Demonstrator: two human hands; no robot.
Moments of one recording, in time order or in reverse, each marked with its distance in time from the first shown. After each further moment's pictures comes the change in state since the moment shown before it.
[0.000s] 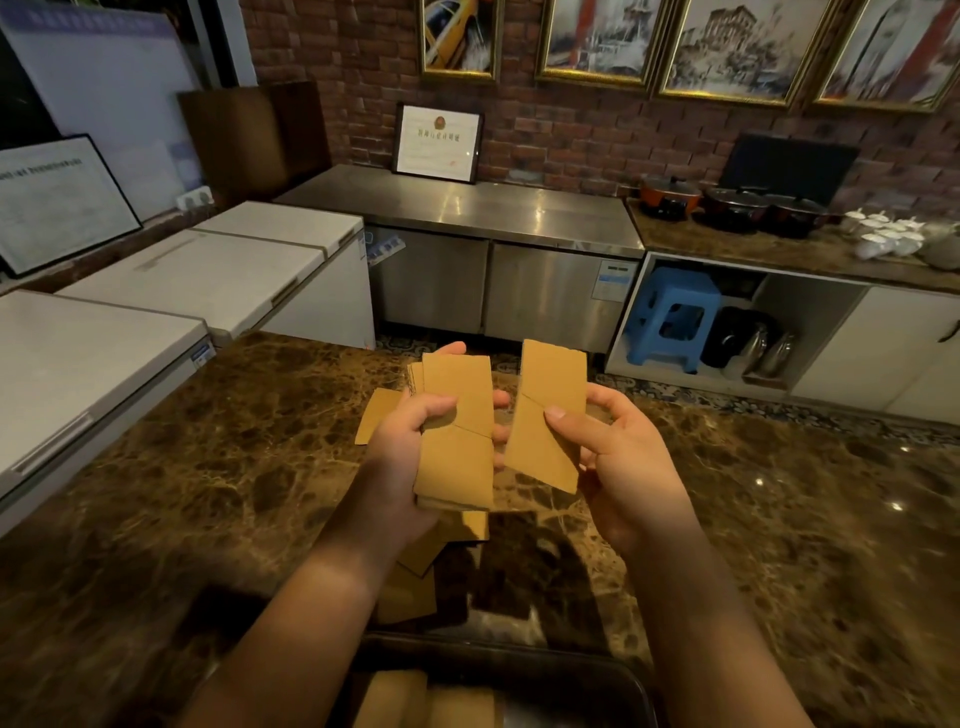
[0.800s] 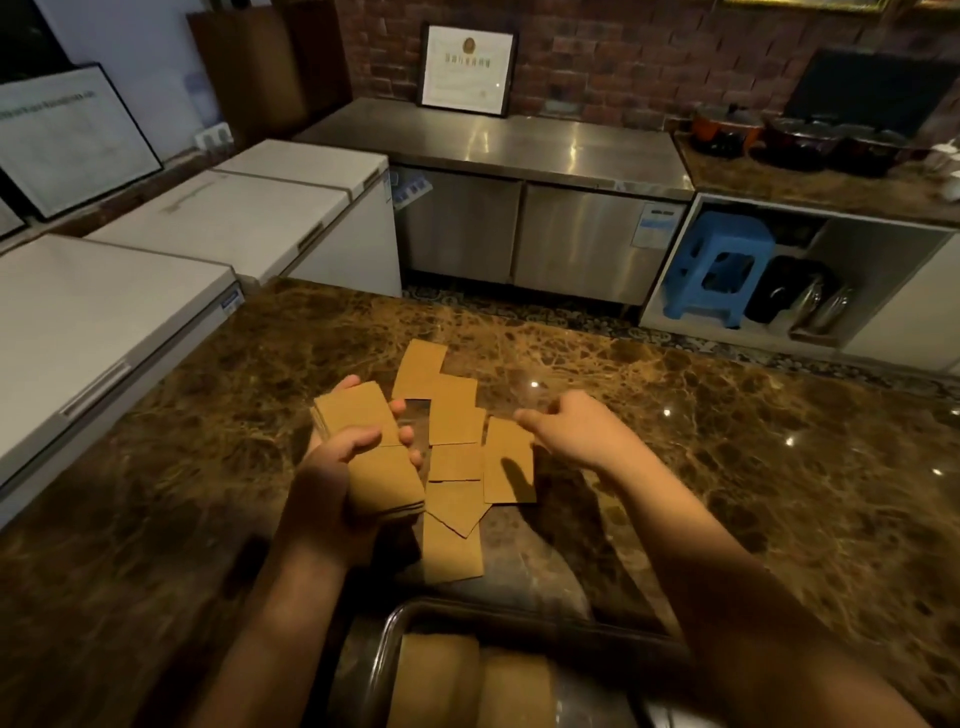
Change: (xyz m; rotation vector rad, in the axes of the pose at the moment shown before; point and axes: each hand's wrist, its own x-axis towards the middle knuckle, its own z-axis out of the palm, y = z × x) left_hand -0.036 -0.014 -0.103 -0.123 0.431 0.096; right_hand 0.086 0.075 0.025 -1.230 -0.093 0.156
